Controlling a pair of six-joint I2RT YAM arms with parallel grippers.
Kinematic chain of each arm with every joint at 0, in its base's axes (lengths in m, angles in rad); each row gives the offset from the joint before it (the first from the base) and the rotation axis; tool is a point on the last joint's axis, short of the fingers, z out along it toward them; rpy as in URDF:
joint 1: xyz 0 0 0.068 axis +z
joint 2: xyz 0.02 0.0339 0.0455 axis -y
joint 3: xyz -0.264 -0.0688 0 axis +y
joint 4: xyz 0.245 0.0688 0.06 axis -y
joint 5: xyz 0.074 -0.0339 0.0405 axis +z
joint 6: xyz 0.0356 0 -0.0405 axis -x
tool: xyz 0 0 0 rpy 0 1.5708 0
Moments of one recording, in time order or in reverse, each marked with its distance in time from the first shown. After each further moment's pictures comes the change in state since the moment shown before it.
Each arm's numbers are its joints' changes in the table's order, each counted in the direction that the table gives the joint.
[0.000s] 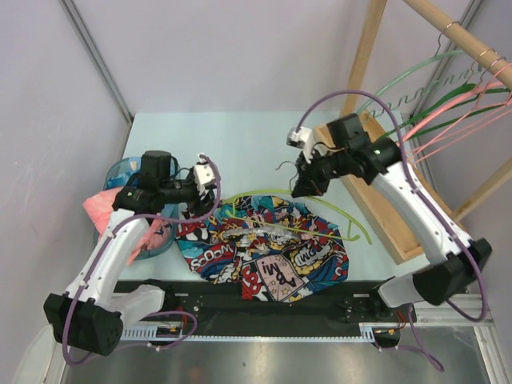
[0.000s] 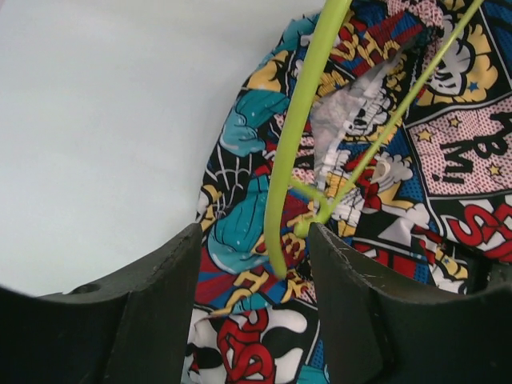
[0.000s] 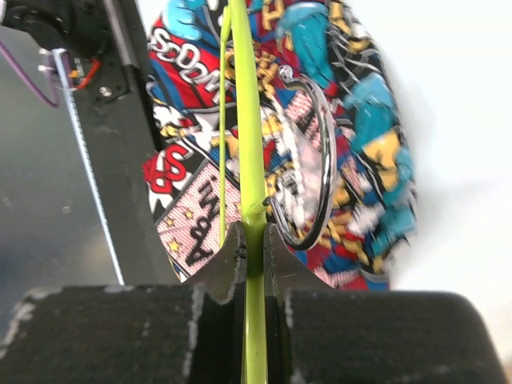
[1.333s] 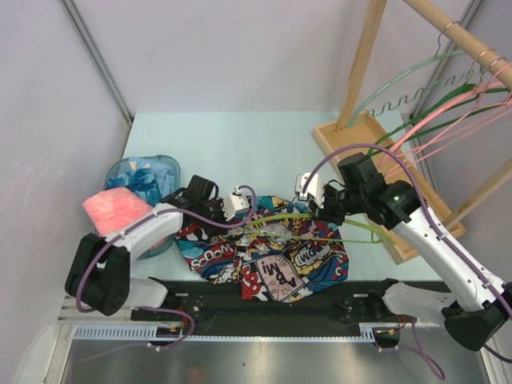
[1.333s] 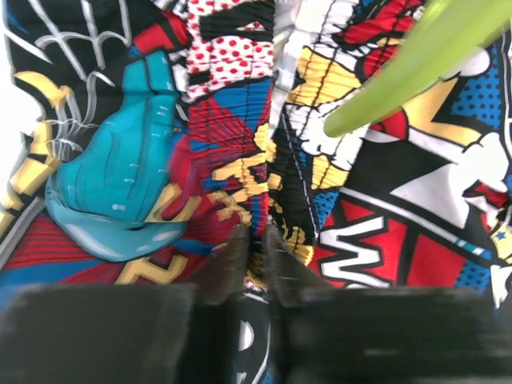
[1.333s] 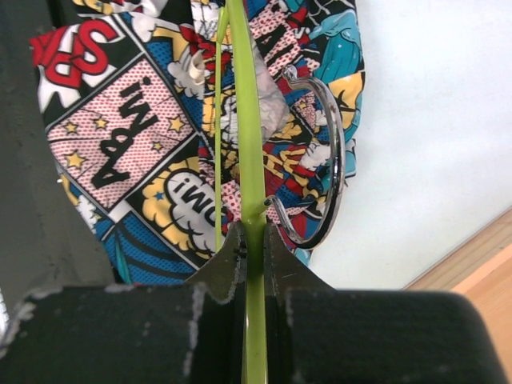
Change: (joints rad) left arm -0.201 -0.267 0.257 0.129 0.309 0.044; right arm 0.097 0.371 0.360 0.040 -0.258 0.327
